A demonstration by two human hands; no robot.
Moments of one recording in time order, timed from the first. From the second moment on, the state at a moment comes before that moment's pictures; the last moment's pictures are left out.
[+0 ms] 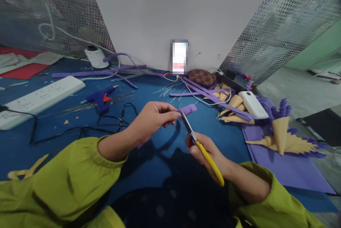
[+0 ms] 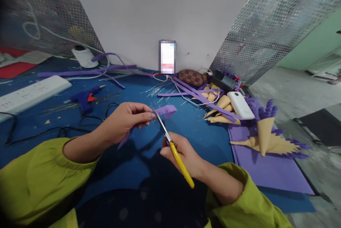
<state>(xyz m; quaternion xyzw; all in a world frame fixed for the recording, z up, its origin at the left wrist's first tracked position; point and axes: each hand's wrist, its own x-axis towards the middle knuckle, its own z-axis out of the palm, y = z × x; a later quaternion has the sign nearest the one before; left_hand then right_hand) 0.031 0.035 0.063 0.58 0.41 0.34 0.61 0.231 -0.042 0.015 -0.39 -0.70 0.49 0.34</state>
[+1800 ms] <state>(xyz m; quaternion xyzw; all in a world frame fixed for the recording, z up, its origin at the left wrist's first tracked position) 0.033 0.038 0.059 0.53 0.41 0.32 0.67 0.238 -0.044 0.023 -0.38 -0.59 0.64 0.32</state>
